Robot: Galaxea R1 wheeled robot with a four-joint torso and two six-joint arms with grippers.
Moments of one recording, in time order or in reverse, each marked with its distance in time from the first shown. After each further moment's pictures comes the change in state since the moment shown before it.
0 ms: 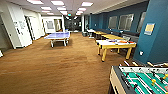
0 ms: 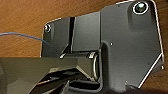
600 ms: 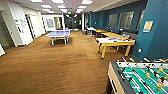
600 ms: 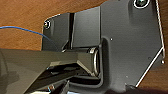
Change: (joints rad) left arm -0.005 -0.004 -0.001 0.000 0.003 0.000; right arm 0.001 0.000 0.001 0.004 -0.004 0.000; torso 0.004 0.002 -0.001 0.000
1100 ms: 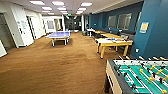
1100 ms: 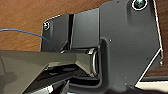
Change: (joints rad) left arm 0.010 0.001 0.002 0.000 -0.002 0.000; right arm -0.008 -0.003 0.000 0.002 0.000 0.000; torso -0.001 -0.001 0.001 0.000
